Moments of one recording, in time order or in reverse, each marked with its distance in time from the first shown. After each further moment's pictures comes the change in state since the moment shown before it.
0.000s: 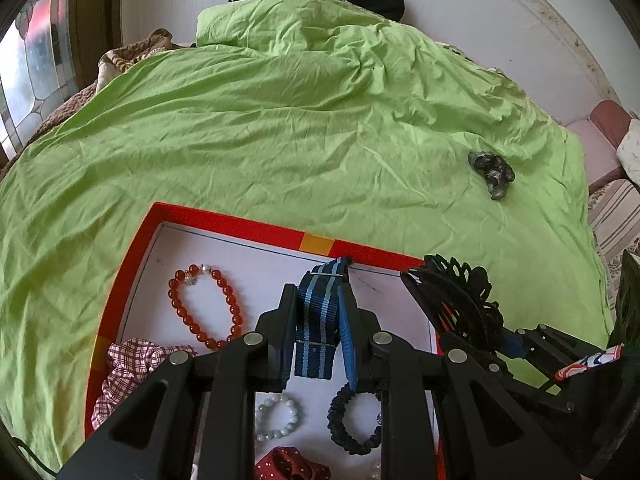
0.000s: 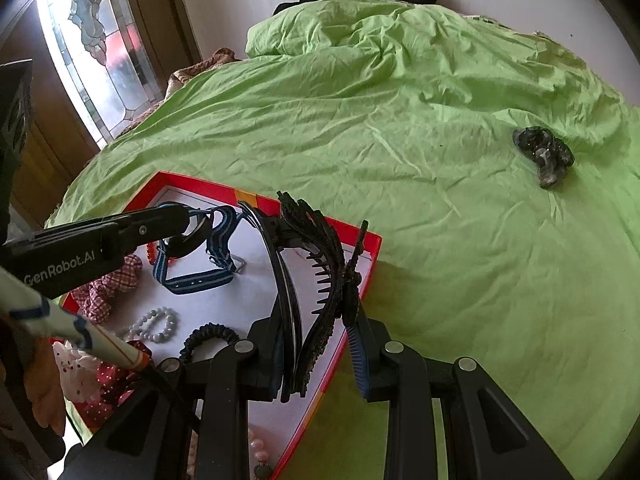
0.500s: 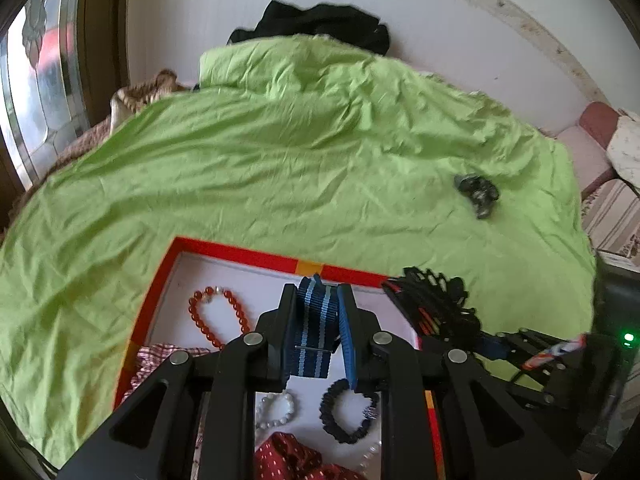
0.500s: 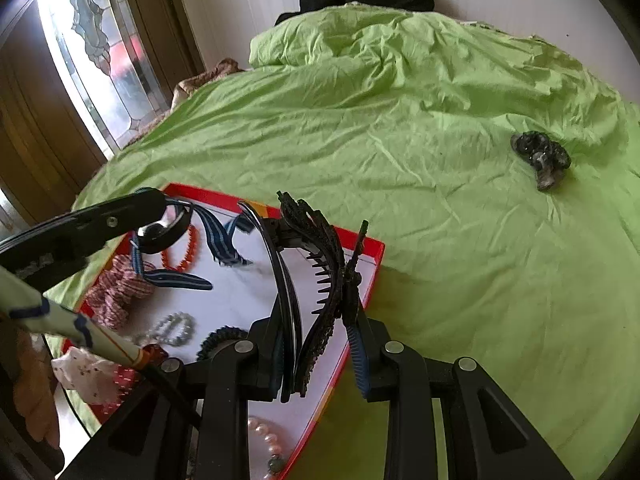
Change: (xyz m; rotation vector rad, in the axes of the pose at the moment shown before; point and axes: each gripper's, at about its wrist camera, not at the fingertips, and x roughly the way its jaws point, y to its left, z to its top) left arm -0.053 -0.018 -0.001 0.046 -0.127 0.023; right arm -0.018 0.003 0.001 0.016 -0.033 0.021
